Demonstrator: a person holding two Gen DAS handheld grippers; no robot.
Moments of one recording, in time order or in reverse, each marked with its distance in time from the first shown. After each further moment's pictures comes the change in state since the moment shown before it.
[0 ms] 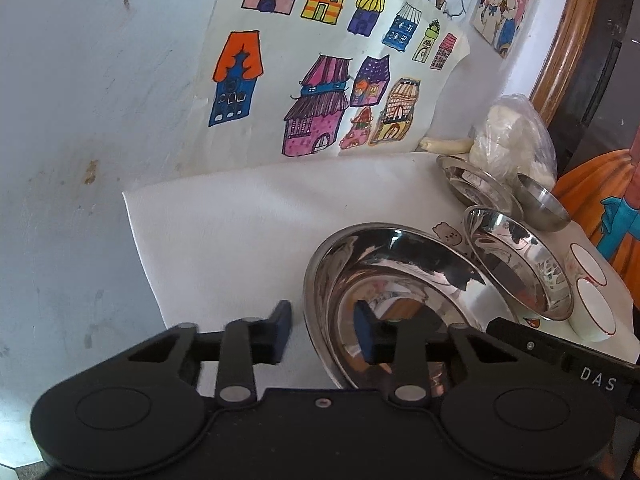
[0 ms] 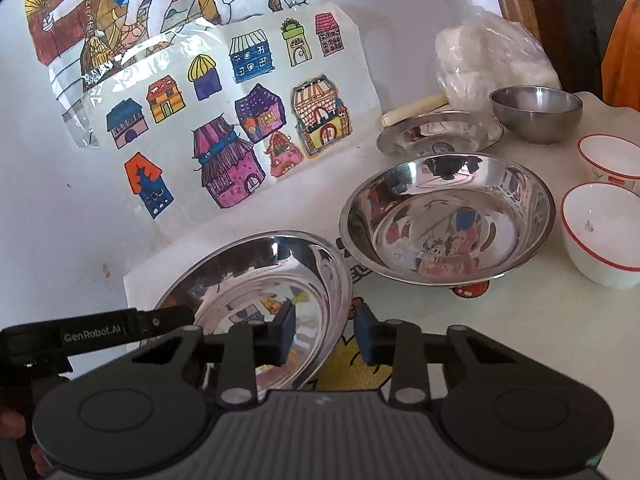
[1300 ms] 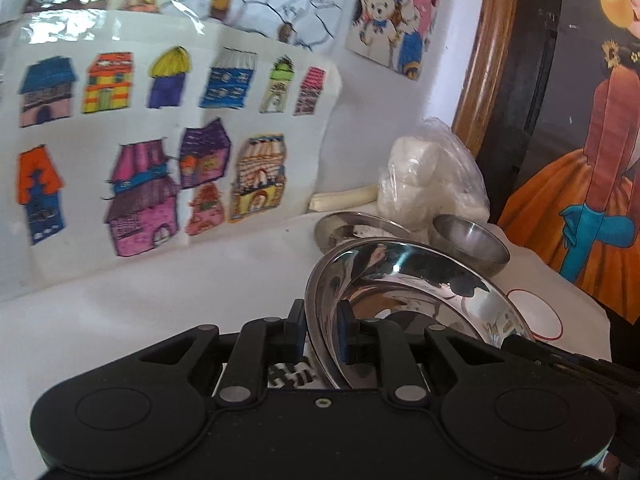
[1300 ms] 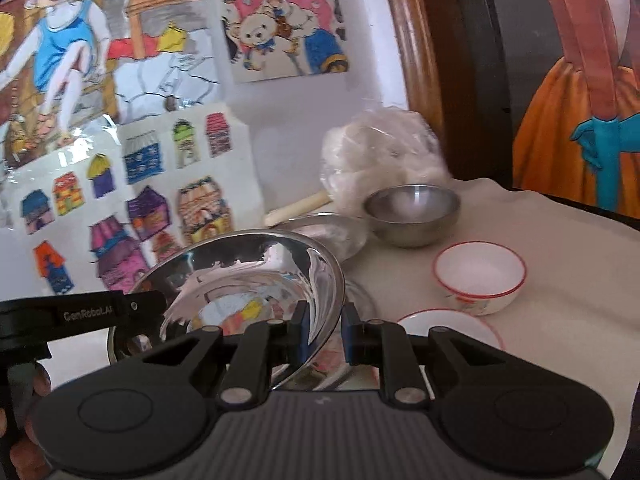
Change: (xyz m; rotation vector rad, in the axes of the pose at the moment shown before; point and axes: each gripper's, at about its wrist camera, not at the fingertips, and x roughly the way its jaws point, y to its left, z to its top) left arm 0.046 -0.137 0.040 0.138 -0.148 -0.086; right arm -0.028 -0.080 0.044 -0.020 -0.215 -0.264
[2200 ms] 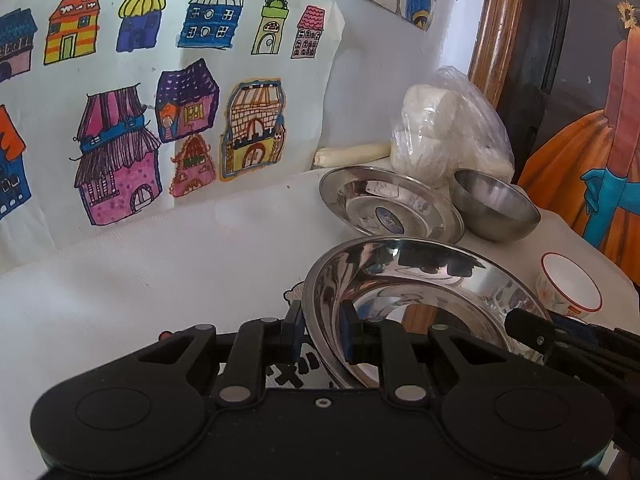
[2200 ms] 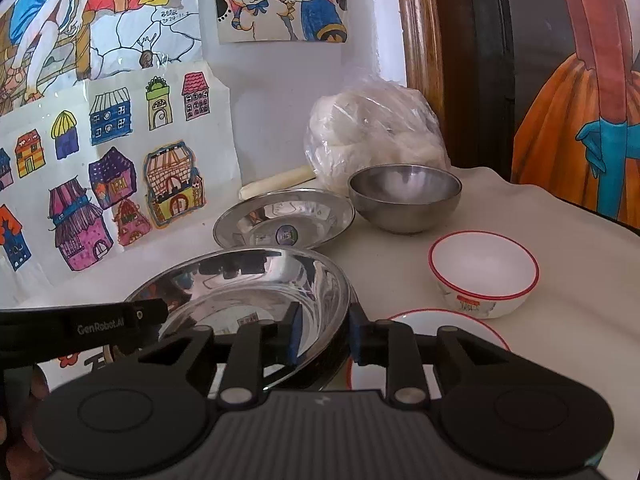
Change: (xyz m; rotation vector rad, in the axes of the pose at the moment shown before) left arm 0.045 -0.001 -0.012 0.022 0.094 0.033; right arm 0.041 0.000 -0.006 -0.070 0.043 -0.044
